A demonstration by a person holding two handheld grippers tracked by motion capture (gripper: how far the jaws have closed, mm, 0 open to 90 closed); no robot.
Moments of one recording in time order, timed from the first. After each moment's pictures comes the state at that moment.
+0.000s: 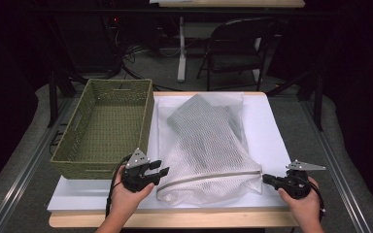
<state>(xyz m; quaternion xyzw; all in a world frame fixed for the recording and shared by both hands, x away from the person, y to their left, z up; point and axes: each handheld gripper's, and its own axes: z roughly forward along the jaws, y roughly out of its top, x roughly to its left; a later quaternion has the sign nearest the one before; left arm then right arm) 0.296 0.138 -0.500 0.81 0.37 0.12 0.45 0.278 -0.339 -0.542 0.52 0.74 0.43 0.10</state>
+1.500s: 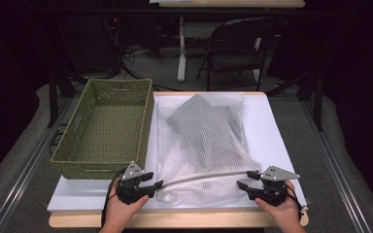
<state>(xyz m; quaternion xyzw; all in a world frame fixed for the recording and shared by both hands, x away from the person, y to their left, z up) 0.282 0.156 -0.542 0.81 0.40 0.11 0.42 0.269 -0.275 -0.546 0.38 0.79 0.45 0.18</state>
